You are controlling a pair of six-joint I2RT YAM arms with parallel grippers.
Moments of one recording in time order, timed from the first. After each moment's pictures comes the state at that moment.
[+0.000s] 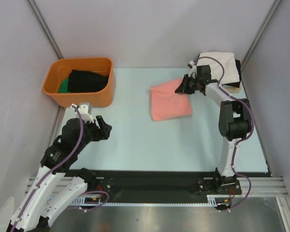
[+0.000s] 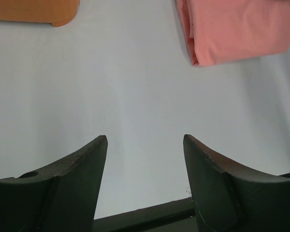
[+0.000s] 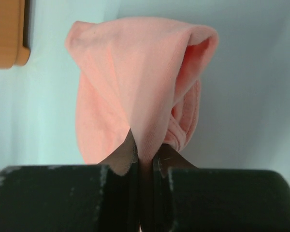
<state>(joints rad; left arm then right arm) -0.47 0.58 0.86 -0.77 -0.15 -0.41 0.16 2.05 1.56 -0.25 -0.53 0.31</state>
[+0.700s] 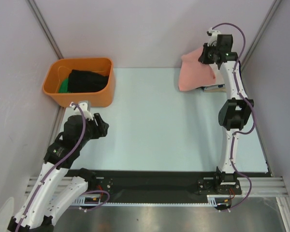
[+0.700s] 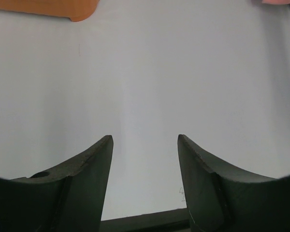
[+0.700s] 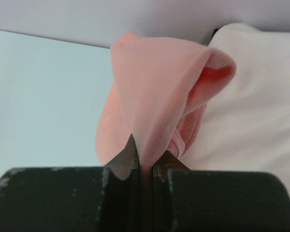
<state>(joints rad) -0.39 0.62 0.85 -0.75 -0.15 -0.41 0.01 2.31 2.42 -0.65 -0.28 -0.01</state>
